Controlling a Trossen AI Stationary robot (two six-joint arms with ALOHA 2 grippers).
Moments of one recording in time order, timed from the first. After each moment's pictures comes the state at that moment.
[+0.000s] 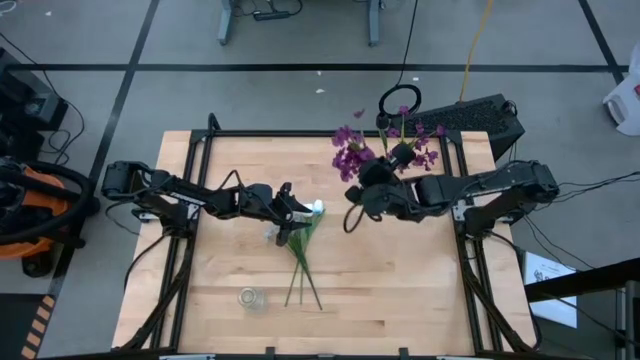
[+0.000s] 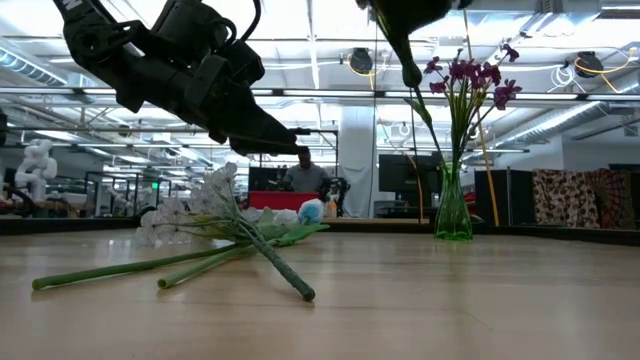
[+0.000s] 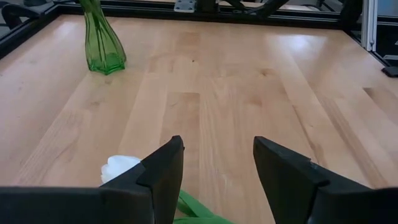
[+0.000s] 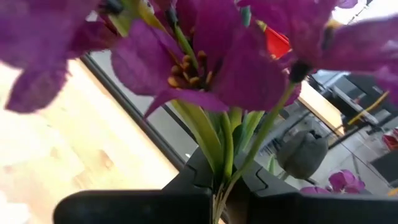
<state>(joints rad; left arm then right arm) 0.06 1.48 0.53 0.57 0.12 -0.02 0.15 1.46 1.34 -0.62 1.16 0.20</state>
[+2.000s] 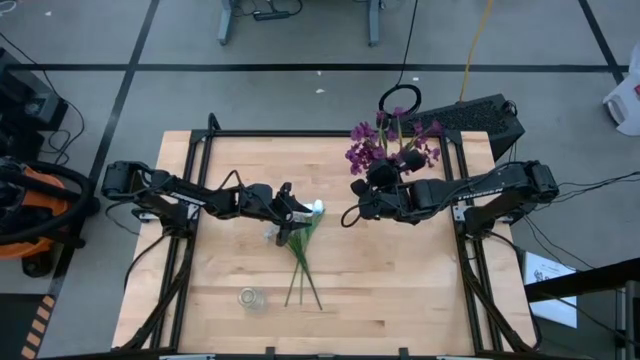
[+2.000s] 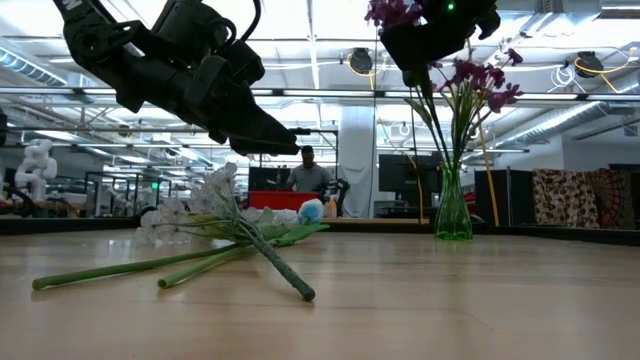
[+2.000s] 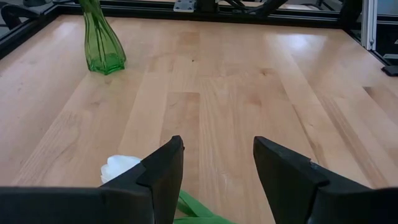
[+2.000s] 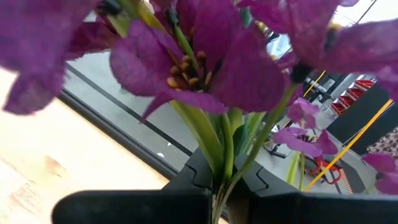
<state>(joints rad) 0.06 1.48 0.53 0.57 0.12 -0.01 0.11 1.46 1.17 -0.65 1.34 0.48</state>
